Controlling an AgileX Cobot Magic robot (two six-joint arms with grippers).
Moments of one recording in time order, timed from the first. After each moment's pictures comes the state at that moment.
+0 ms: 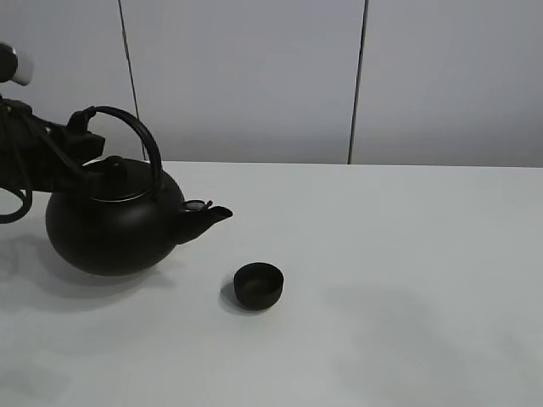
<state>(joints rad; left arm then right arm) -0.22 1.77 -0.56 0.28 -0.90 0.13 -0.07 -0.01 -0.47 0.01 1.08 0.00</state>
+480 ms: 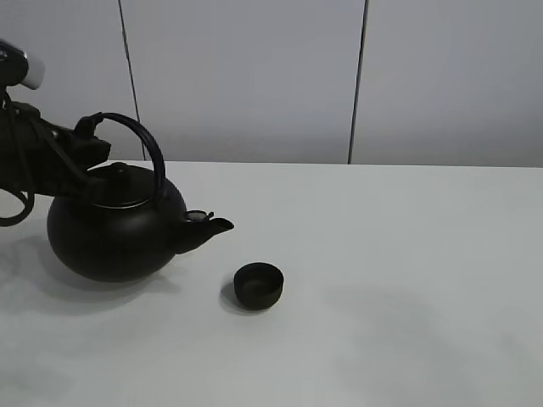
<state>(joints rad) -0.22 1.77 -0.57 0.32 -0.85 0.13 -0.07 -0.01 -0.47 0.01 1.08 0.00</state>
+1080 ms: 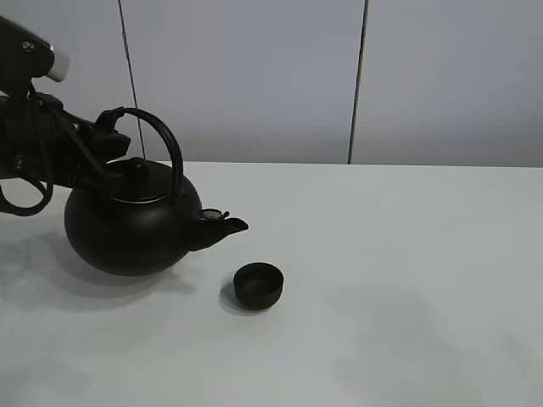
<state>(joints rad) -0.26 1.77 -0.63 0.35 -0.78 0.13 -0.07 -0.01 -0.47 0.01 1.08 0.00</state>
